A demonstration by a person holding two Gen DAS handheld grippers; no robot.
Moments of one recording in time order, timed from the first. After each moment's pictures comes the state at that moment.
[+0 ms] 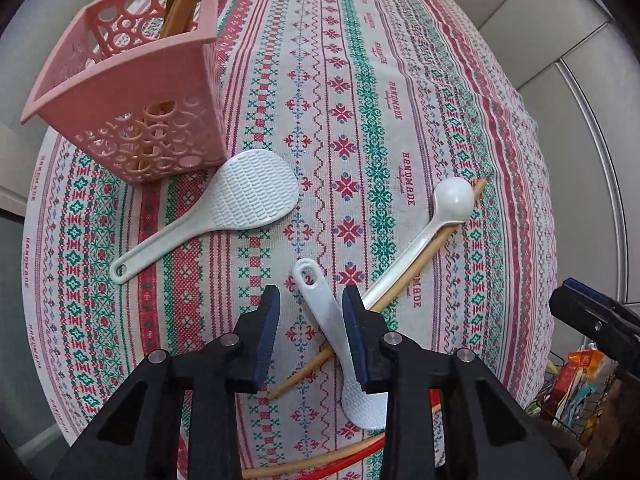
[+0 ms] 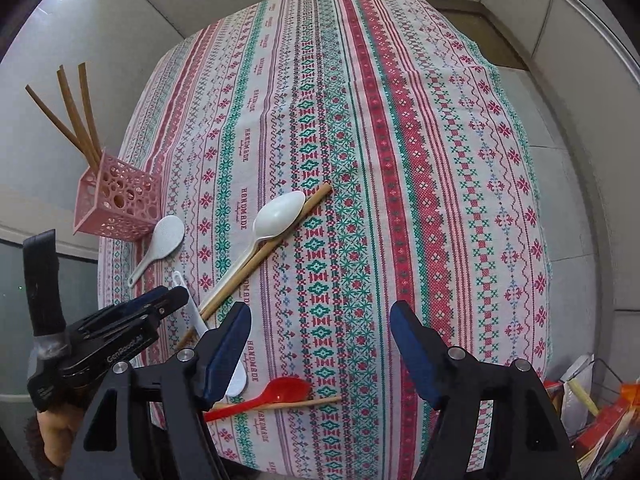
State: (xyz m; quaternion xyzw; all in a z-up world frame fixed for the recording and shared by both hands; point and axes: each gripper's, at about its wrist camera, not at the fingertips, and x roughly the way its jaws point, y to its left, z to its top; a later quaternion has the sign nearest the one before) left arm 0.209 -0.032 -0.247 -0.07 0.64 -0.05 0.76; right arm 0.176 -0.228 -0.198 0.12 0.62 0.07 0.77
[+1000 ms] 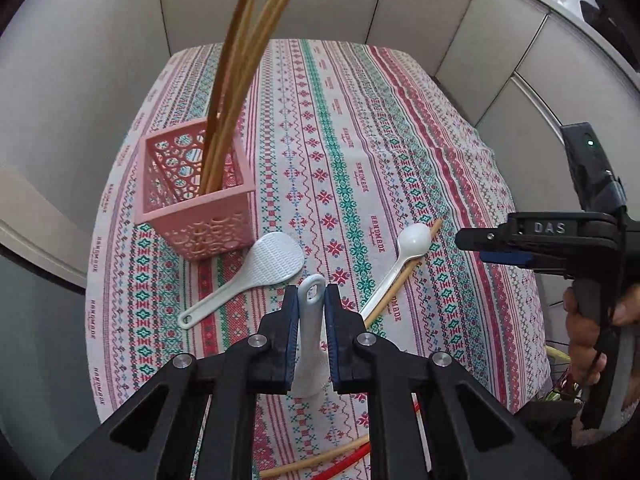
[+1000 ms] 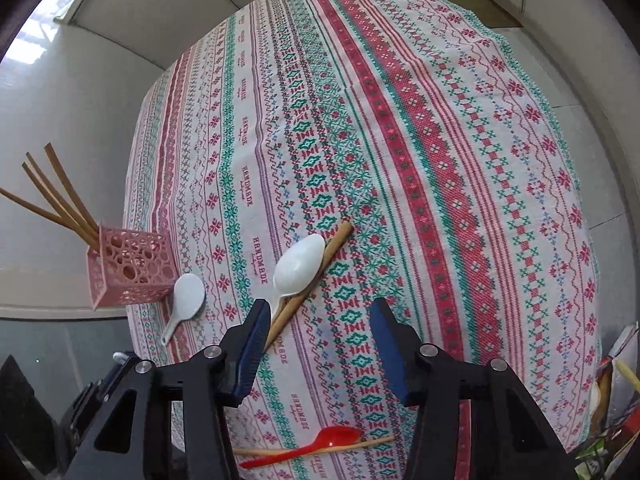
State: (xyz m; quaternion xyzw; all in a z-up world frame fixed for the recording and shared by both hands) left arm 0.178 -0.012 -0.159 -0.02 0.54 -0.09 0.84; right arm 0.228 -0.222 -0.217 0.24 0.62 0.07 0.74
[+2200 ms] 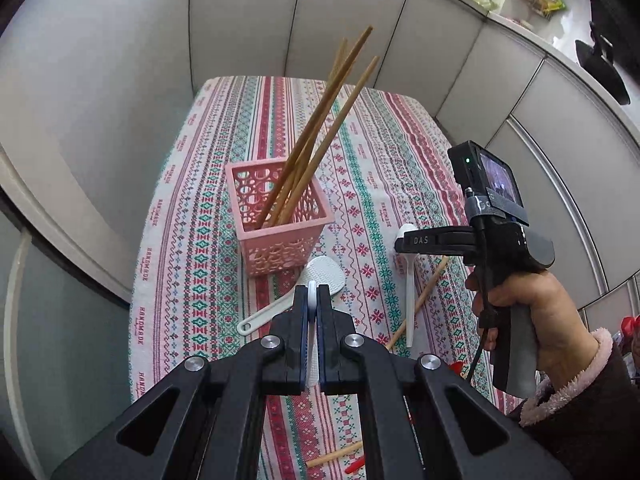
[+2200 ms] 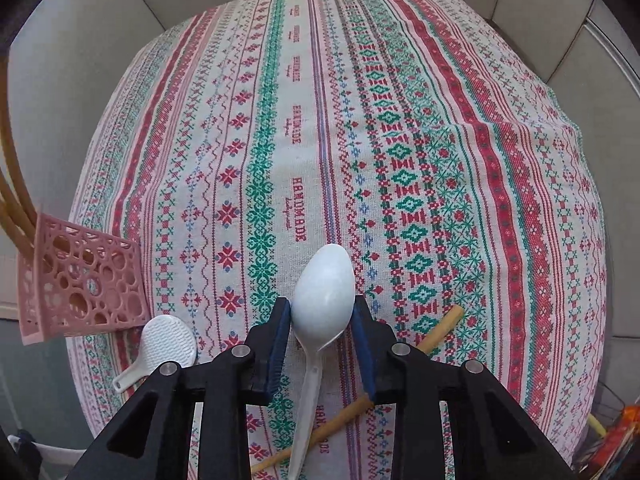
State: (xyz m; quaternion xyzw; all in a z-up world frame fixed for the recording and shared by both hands) left arm 0.154 0.054 -0.120 -0.05 0.48 -0.08 0.87; right arm 0.285 -0.113 -0.233 0.09 0.60 0.03 0.80
